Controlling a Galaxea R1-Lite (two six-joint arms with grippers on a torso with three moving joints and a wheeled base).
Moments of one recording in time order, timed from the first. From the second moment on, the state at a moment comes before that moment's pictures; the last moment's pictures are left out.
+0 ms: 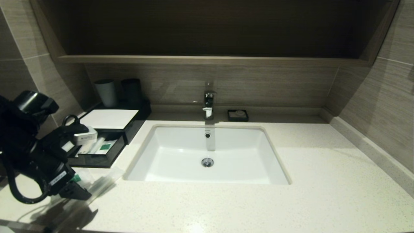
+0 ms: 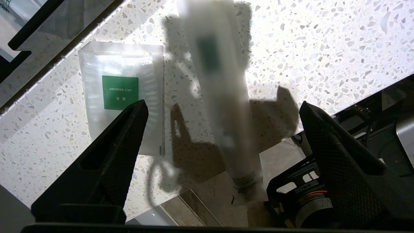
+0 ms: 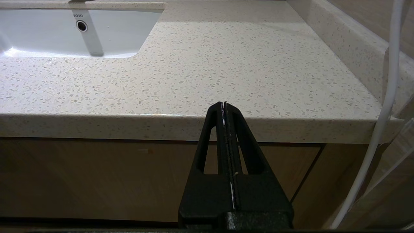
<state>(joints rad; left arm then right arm) 0.09 1.63 -1.23 0.85 -0.20 0.75 0.00 0.00 0.00 0.00 0.00 0.00</state>
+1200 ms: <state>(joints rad) 0.10 1.67 -1.22 0.83 -0.20 0.75 0.00 0.00 0.00 0.00 0.00 0.00</state>
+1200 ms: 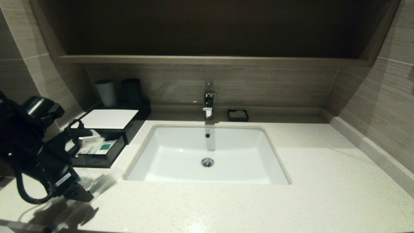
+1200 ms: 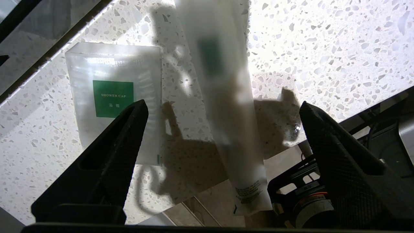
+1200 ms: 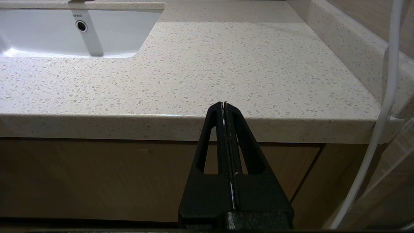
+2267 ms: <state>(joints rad) 0.10 1.66 -1.20 0.82 -0.18 0.75 0.00 0.00 0.00 0.00 0.00 0.00</state>
